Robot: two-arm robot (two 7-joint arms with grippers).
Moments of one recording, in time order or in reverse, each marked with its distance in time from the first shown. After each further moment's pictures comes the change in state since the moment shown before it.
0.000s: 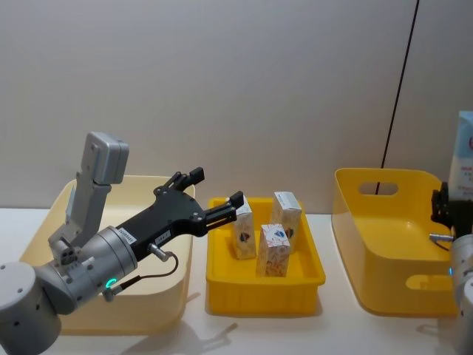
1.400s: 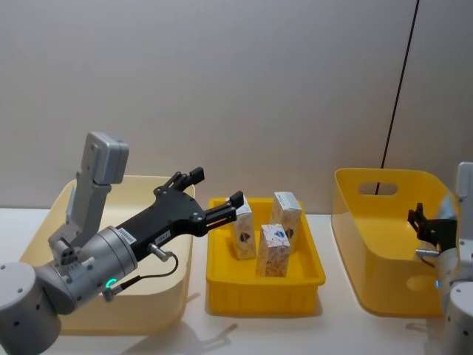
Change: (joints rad) left arm 0.000 0.000 0.000 0.000 0.000 0.000 0.000; right arm 0.012 -0.024 0.005 0.069 -0.009 0.038 0.021
